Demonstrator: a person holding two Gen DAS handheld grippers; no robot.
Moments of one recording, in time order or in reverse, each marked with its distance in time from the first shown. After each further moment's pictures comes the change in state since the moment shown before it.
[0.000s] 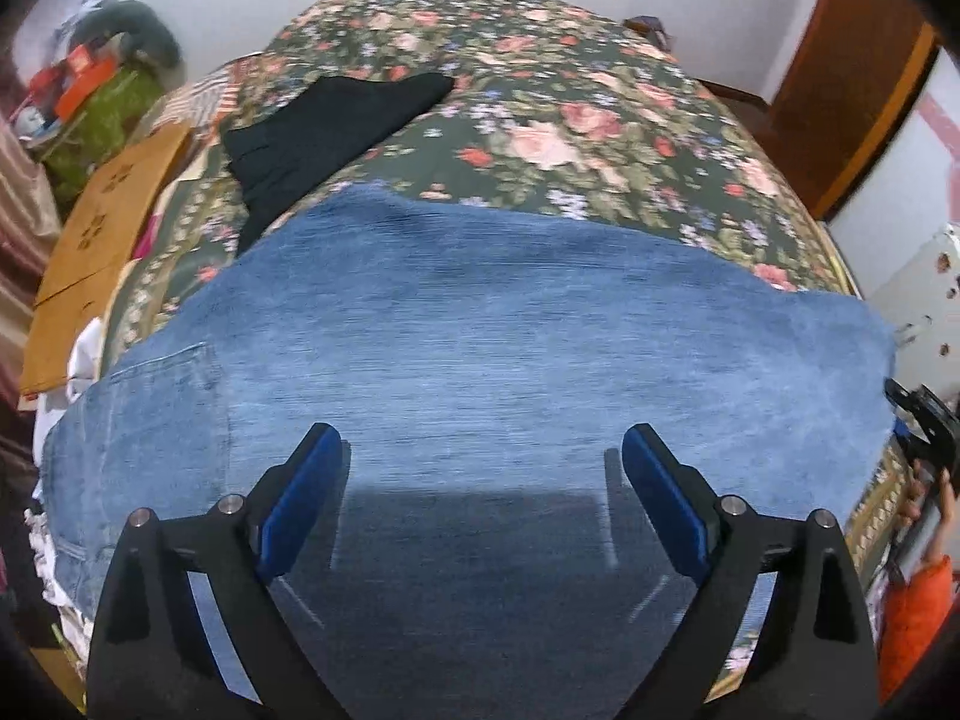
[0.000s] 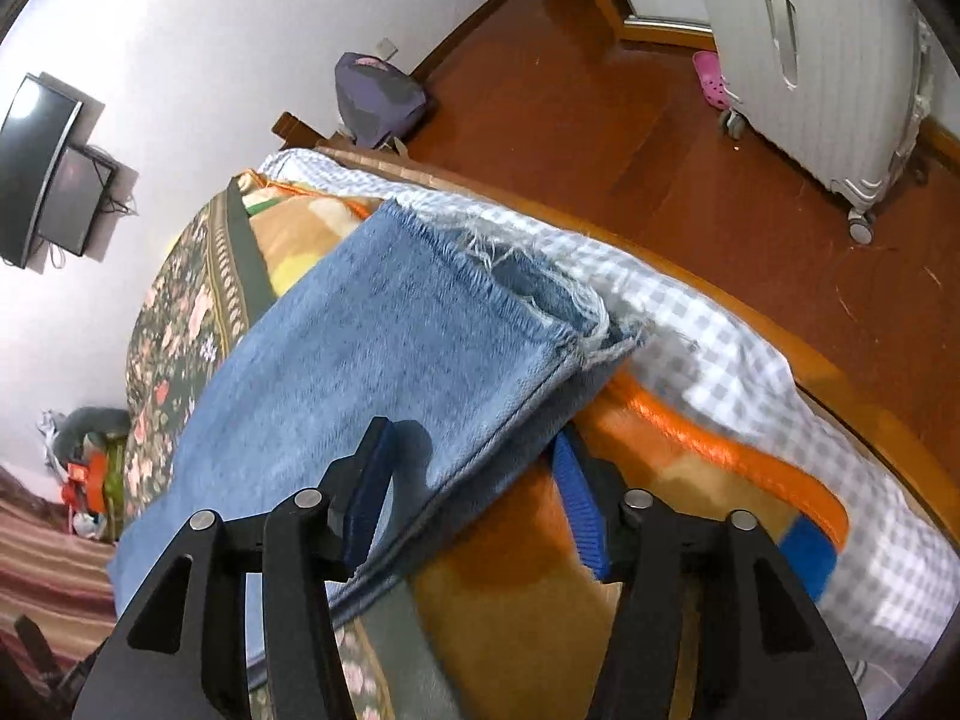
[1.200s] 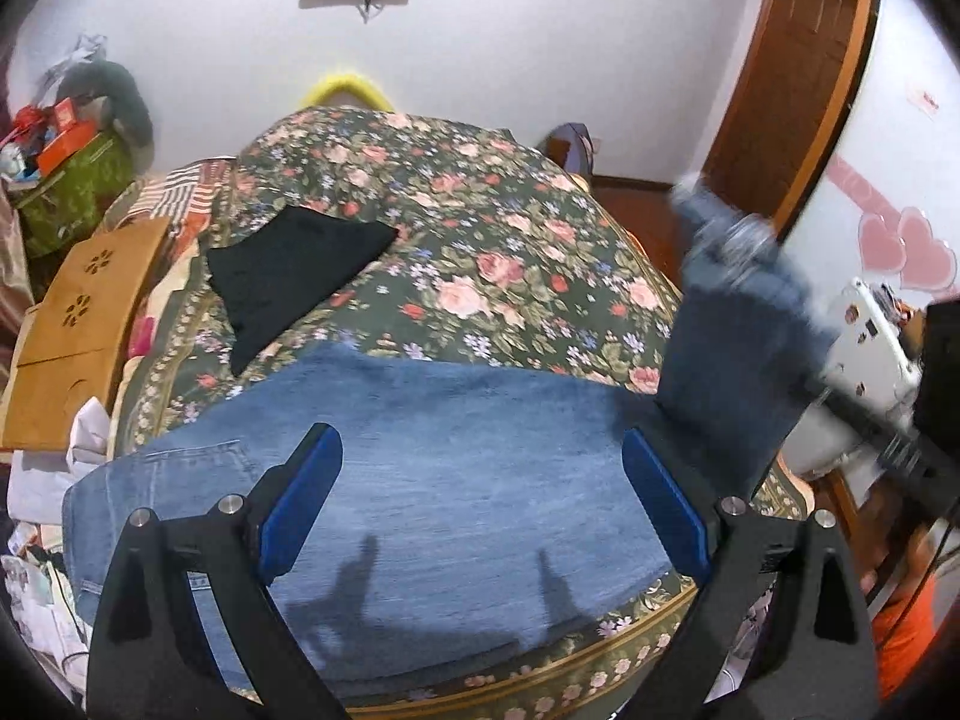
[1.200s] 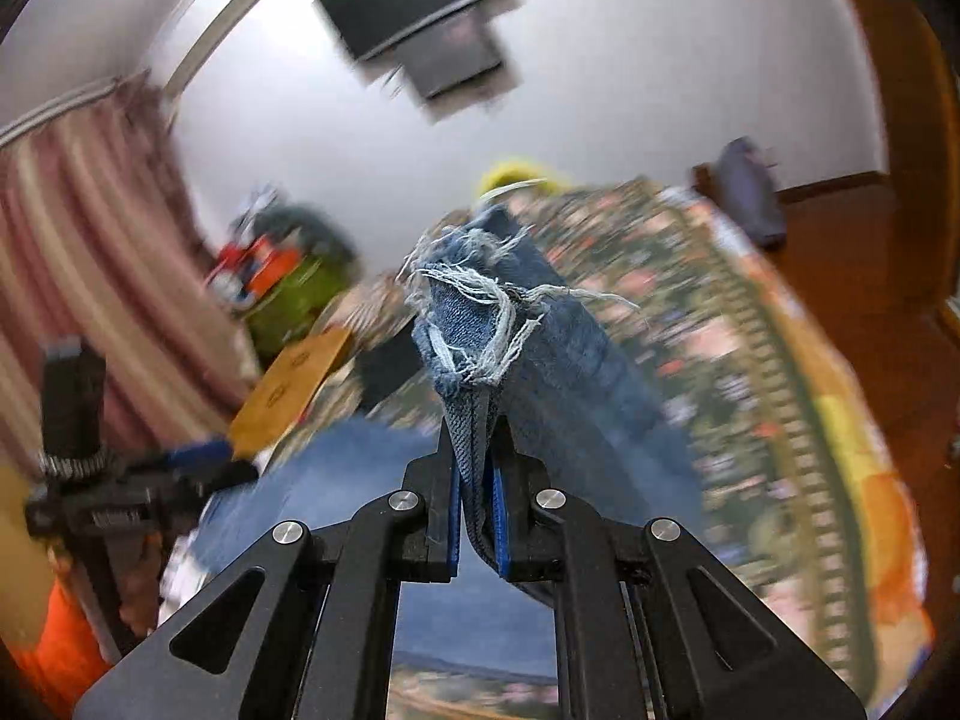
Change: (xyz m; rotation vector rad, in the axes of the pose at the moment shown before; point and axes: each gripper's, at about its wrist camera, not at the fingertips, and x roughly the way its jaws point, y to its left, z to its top) left arm -0.114 0.005 0.008 0.011 -0.265 -0.153; right arm -0.070 0.277 -0.116 -0.762 -0.005 0.438
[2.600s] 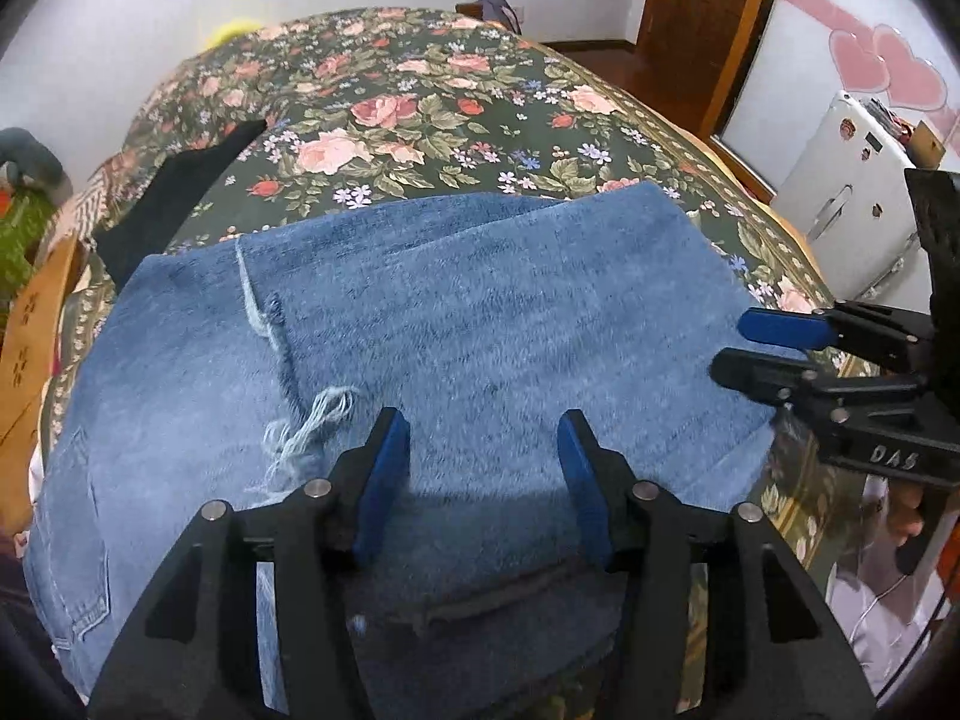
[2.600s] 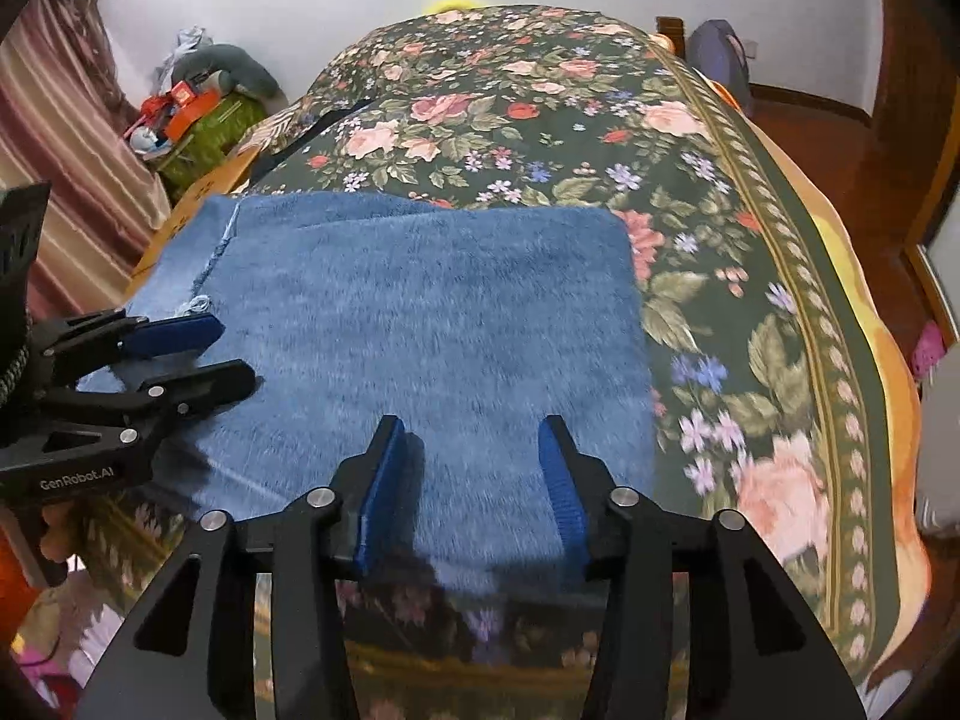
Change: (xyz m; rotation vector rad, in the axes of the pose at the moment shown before) left arm 0.116 -0.063 -0.069 0.286 0.253 -0.012; right arm 0.071 -0.058 -0.074 -0.023 0.347 -0.193
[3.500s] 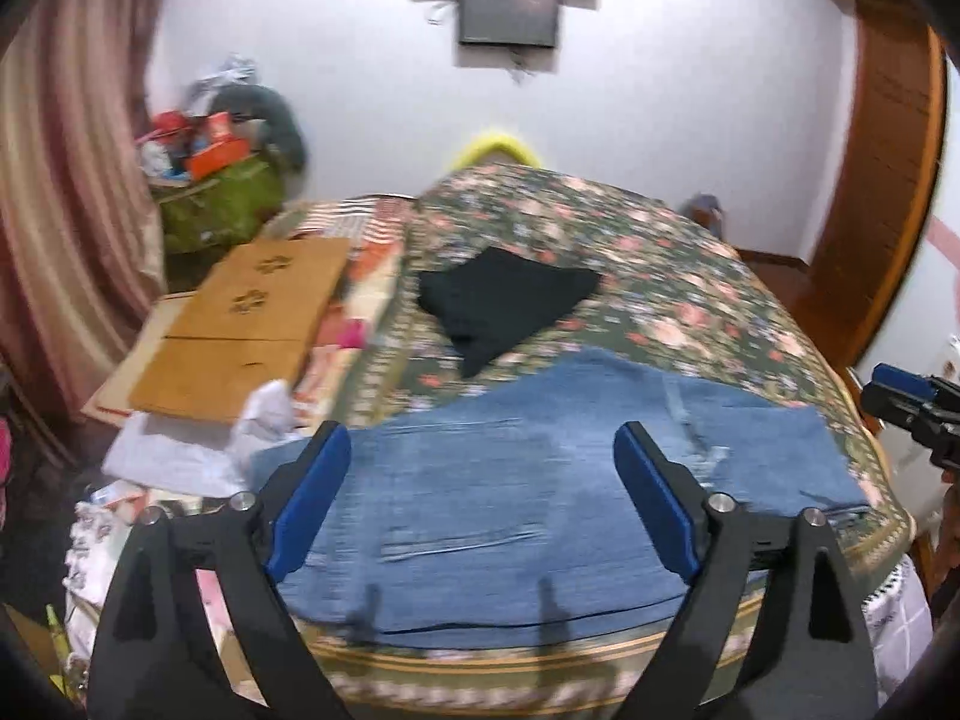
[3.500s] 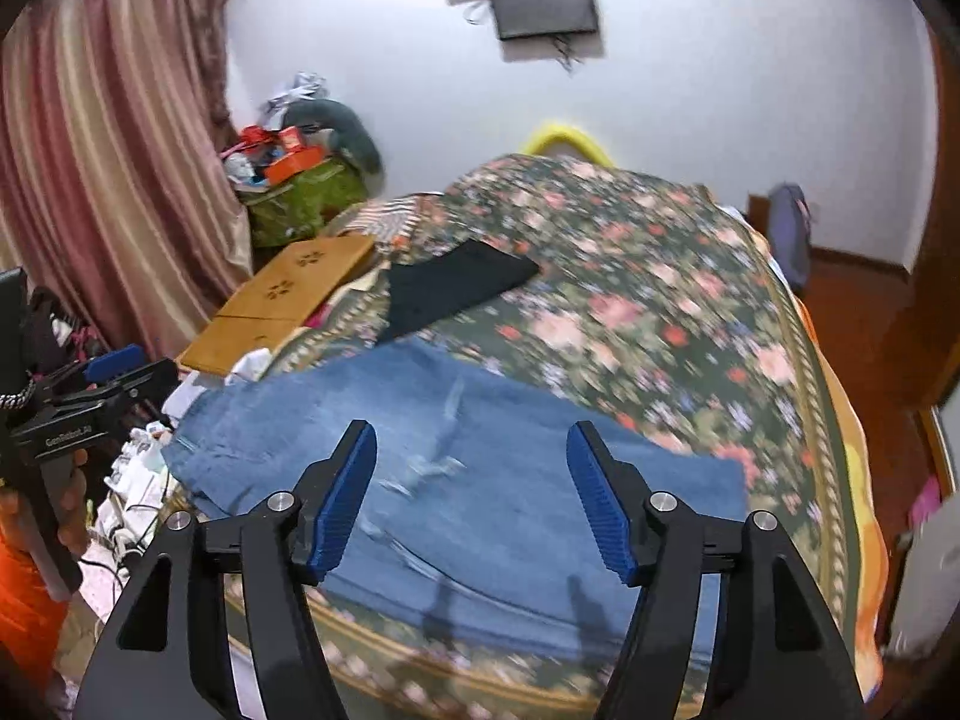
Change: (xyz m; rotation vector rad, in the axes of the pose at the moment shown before) left arm -0.194 0.180 -0.098 -0.432 -0.386 0.337; right arm -0.073 0.146 0.052 -0.244 -0.267 0.064
